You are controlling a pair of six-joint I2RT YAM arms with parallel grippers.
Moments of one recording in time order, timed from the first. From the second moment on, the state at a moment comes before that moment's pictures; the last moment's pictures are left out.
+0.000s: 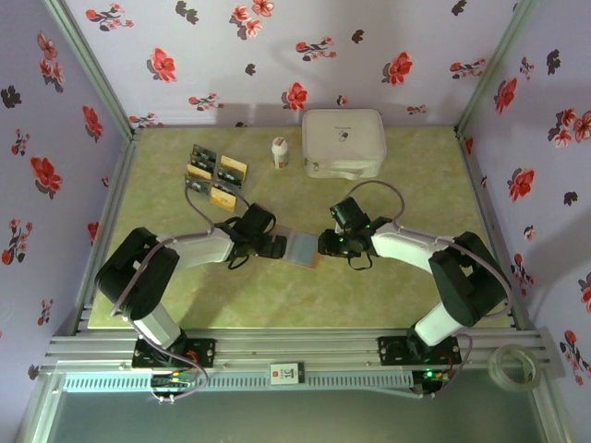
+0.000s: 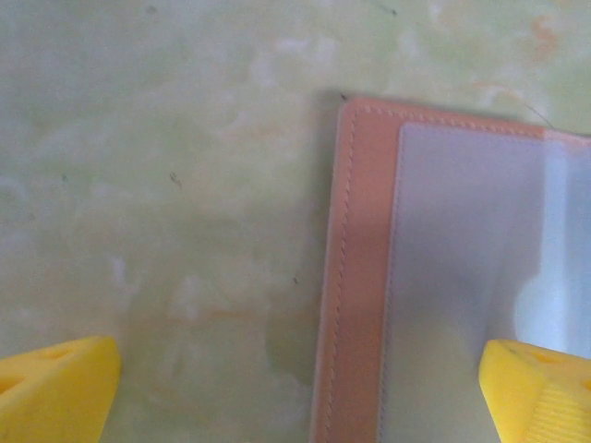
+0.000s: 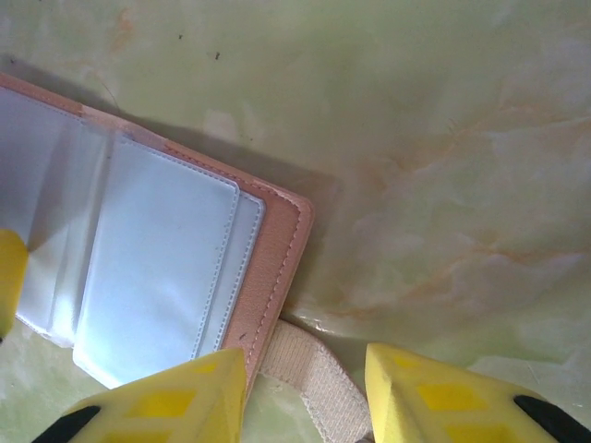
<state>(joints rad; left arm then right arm) -0.73 1.64 0.81 -0.21 -0.14 -0.45 0.62 1.56 0.81 -0.33 -0.17 0.63</state>
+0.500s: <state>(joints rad) -0.75 1.41 0.79 -0.33 -0.14 -0.59 0.62 1.48 0.87 -0.39 -0.19 0.62</state>
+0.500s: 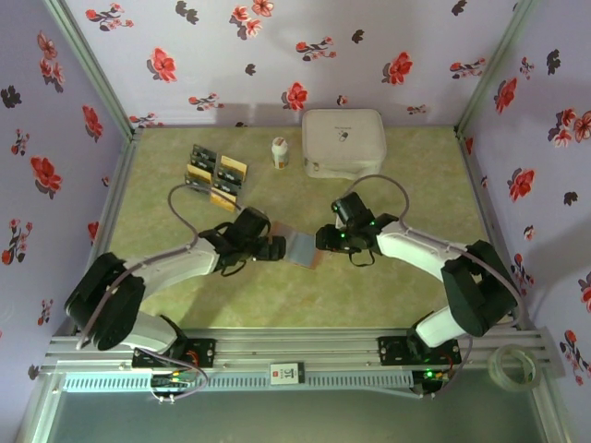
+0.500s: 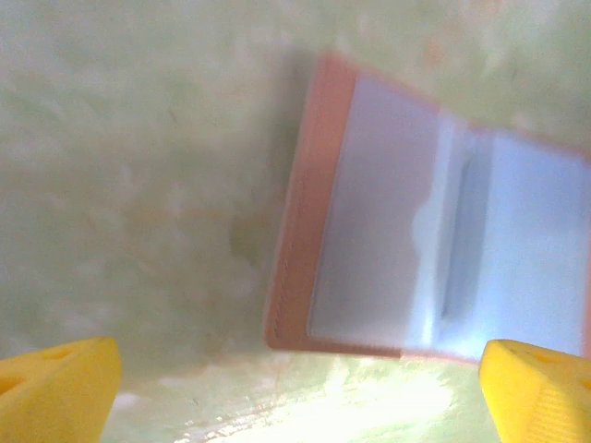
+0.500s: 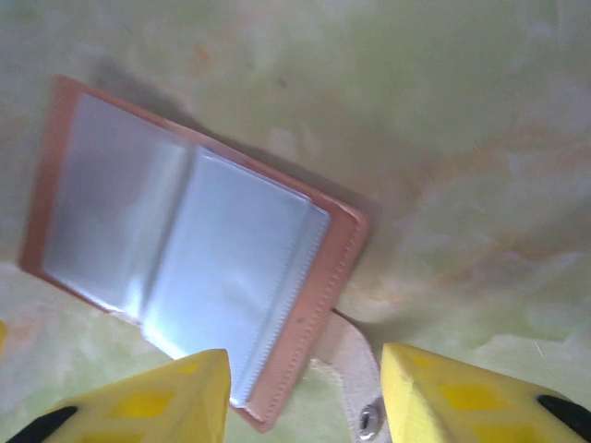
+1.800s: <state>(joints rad) 0.20 2.01 1.28 0.16 0.45 -0.62 0.61 1.47 0.96 -0.42 -0.21 0.59</state>
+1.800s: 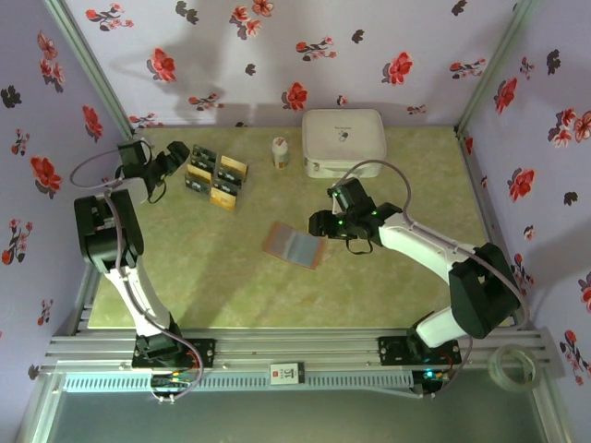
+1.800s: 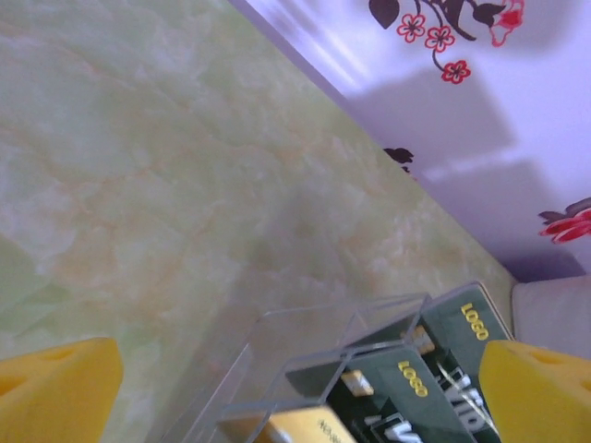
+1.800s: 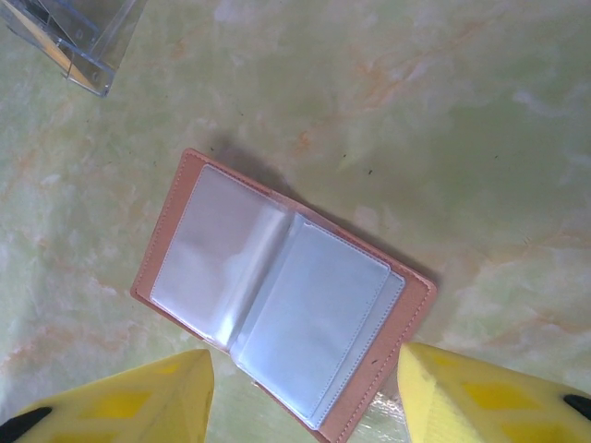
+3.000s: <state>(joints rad) 0.11 2.11 1.20 0.52 0.60 -0.83 0.60 1.47 0.97 -0.47 -0.21 0.59</state>
